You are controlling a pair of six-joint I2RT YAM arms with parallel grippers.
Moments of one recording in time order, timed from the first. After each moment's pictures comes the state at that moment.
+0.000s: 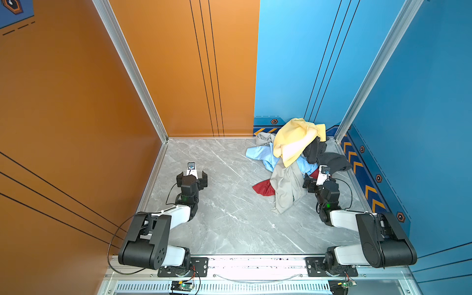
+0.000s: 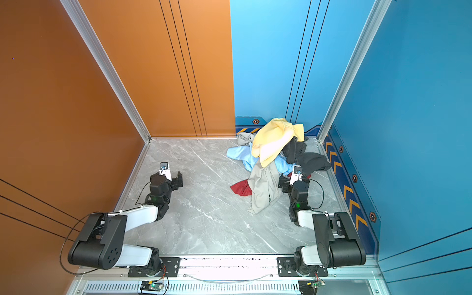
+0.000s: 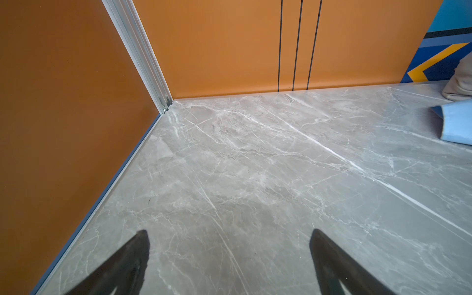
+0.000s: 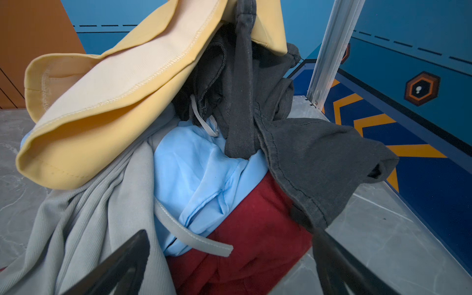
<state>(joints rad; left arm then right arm) -0.15 1.38 0.43 0.65 -0.36 0.05 0.07 1.40 0.31 0.83 0.18 0.04</state>
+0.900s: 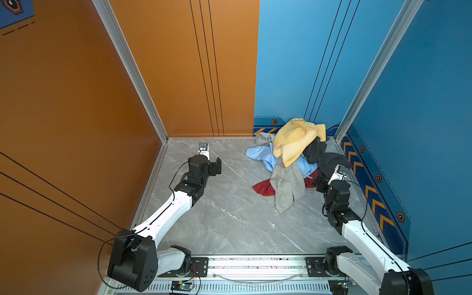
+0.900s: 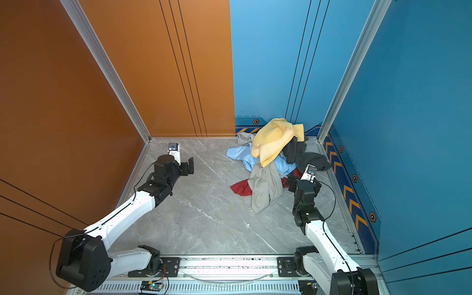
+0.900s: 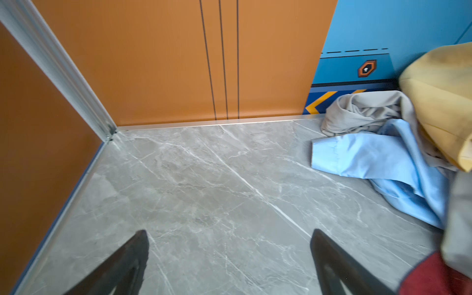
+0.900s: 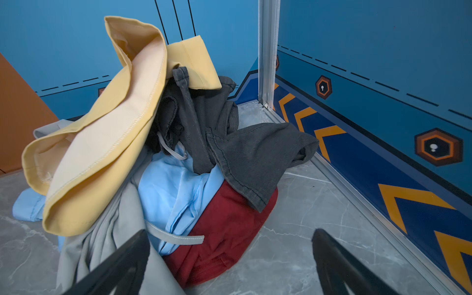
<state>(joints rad) -0.34 1.27 0.88 -0.01 -0.25 -0.11 0.13 0.91 0.43 0.19 0.41 0.24</state>
